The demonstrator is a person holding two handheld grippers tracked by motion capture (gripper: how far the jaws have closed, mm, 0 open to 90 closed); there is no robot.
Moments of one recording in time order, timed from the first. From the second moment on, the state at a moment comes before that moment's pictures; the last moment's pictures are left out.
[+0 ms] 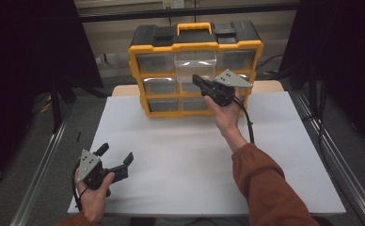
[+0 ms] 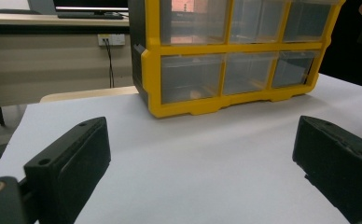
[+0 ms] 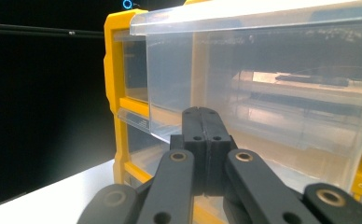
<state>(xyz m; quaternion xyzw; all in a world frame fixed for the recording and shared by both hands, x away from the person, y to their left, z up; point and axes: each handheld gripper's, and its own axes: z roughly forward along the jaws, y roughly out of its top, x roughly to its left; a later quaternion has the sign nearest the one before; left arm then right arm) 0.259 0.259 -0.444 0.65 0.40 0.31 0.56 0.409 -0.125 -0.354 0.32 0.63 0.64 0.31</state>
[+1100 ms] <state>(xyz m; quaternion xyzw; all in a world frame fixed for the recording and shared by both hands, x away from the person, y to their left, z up) 0.259 0.259 -0.443 0.65 0.40 0.31 0.56 0.421 -0.125 -0.351 0.32 0.63 0.63 0.31</state>
